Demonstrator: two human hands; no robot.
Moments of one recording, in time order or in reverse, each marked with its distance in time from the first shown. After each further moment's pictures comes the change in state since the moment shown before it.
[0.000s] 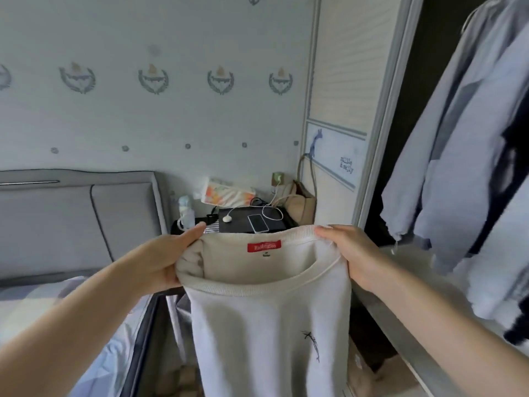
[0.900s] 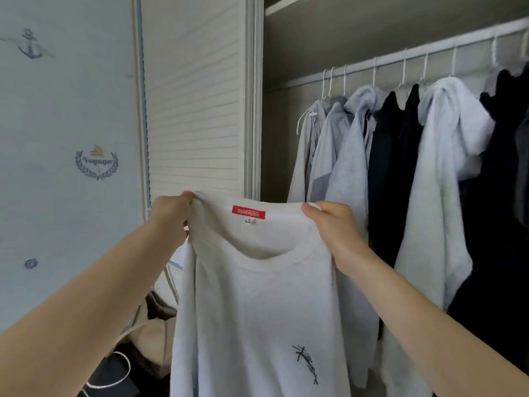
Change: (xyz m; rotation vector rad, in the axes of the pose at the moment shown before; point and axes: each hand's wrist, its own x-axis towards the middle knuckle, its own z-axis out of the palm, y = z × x) left_hand 0.323 0.279 0.314 -0.076 -0.216 0.376; right_hand 0.193 -0.176 -0.160 -0.297 0.885 -0.493
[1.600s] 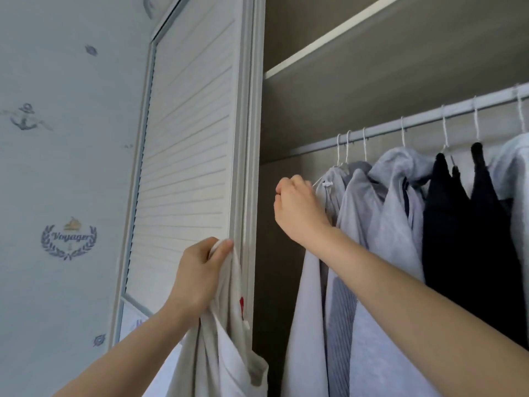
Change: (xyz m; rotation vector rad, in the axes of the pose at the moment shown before) left_hand 0.099 0.001 0.142 0.321 -0.156 0.792; right_hand 0.292 -0.032 0.062 -0.832 0.182 -0.863
